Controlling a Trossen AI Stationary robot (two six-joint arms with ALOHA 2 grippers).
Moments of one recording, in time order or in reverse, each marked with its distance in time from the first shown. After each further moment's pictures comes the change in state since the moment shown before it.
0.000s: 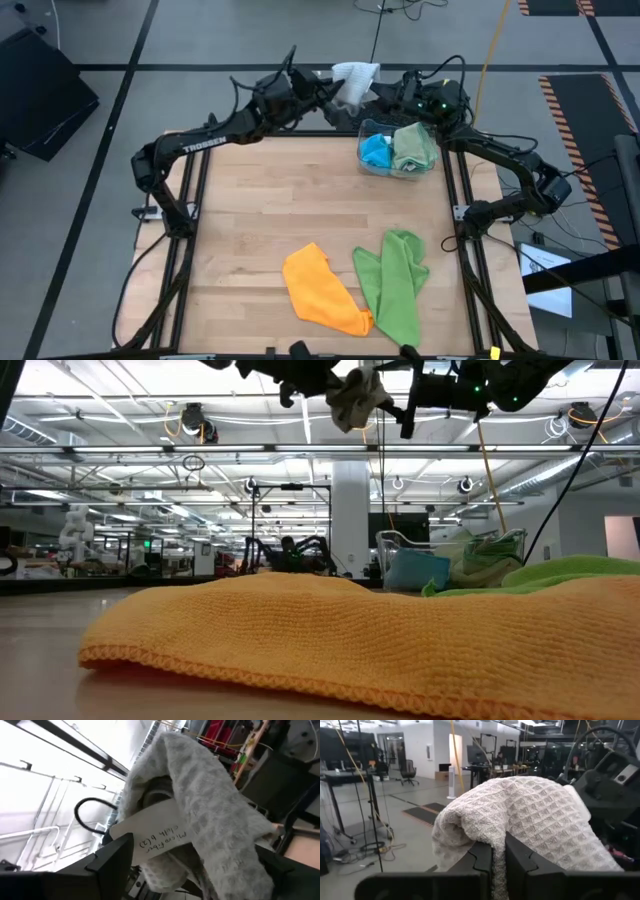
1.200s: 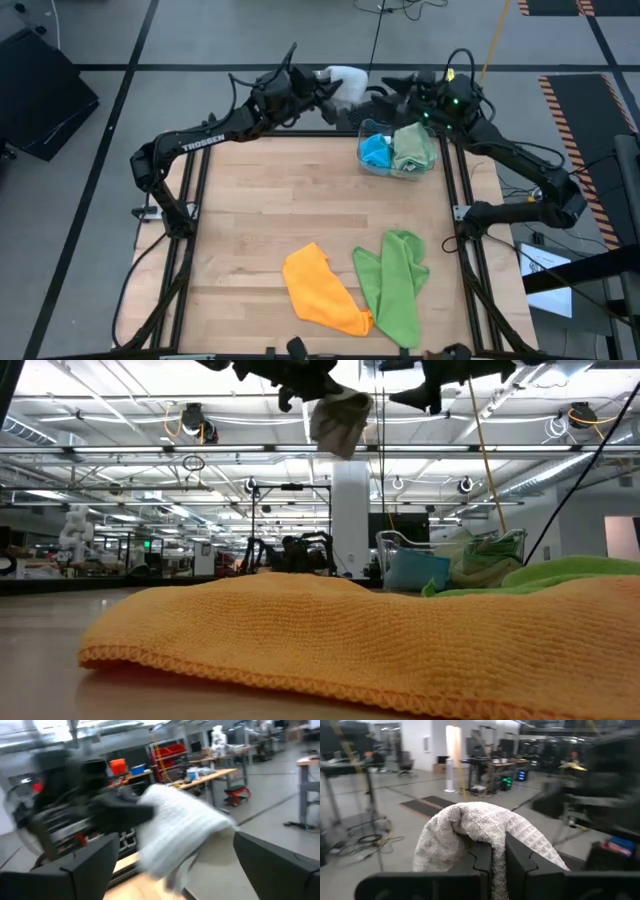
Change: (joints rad) left arm 0.024 -0.004 0.000 -0.046 0.034 -0.023; right arm 0.061 -0.172 0.128 -0.567 0.258 -1.058
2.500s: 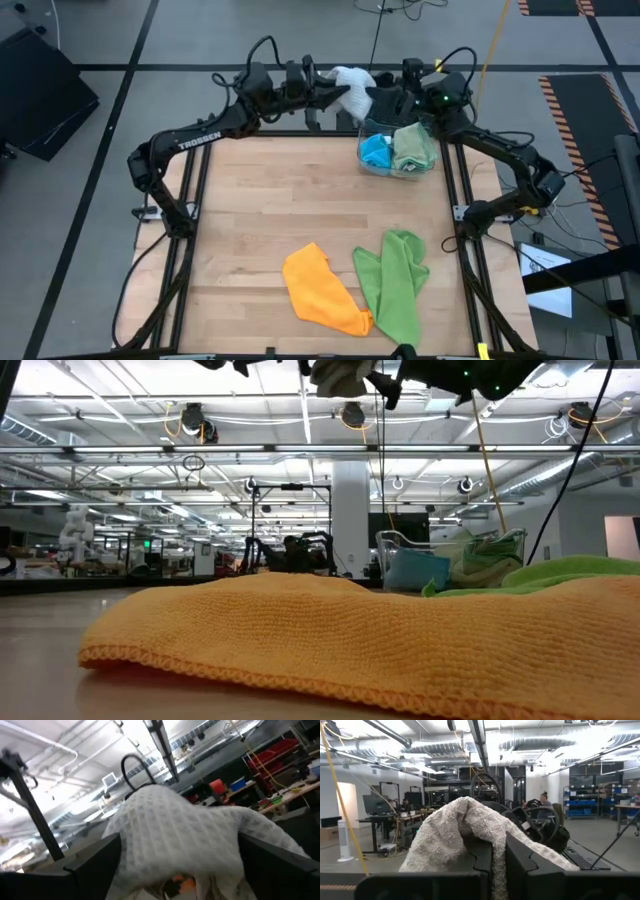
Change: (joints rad) left arm 0.030 -0.016 0.002 0.295 0.559 -0.027; right arm -0.023 0.239 0.034 0.648 -0.413 0.604
